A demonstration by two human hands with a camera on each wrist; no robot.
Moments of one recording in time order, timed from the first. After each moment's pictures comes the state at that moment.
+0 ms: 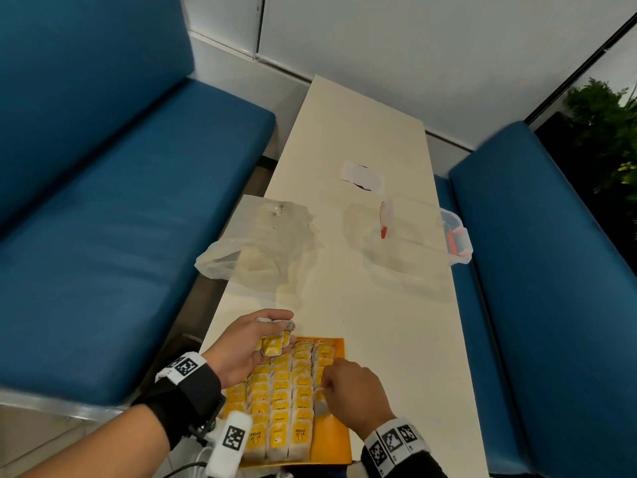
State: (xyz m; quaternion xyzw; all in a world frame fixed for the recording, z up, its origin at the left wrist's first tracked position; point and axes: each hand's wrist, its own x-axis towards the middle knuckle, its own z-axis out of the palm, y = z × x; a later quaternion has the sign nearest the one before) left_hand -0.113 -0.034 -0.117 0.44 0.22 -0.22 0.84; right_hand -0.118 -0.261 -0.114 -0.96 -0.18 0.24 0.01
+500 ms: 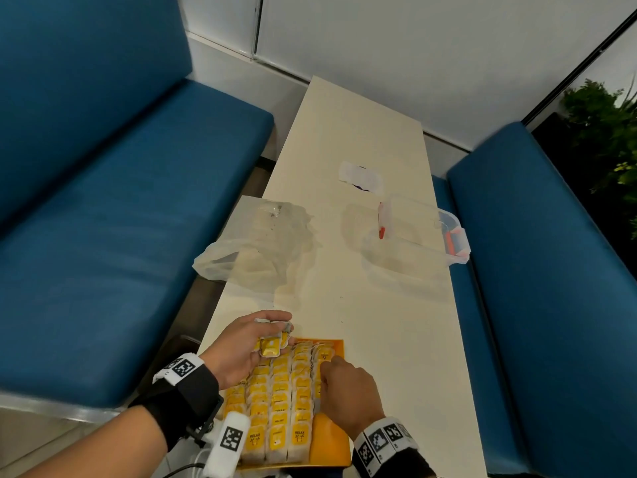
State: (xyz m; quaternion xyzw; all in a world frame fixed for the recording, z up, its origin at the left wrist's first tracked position) left_hand -0.113 -0.034 -0.119 0.44 0.23 -0.22 0.84; right_hand -0.122 -0.252 -0.117 -0.96 -0.17 0.22 -0.02
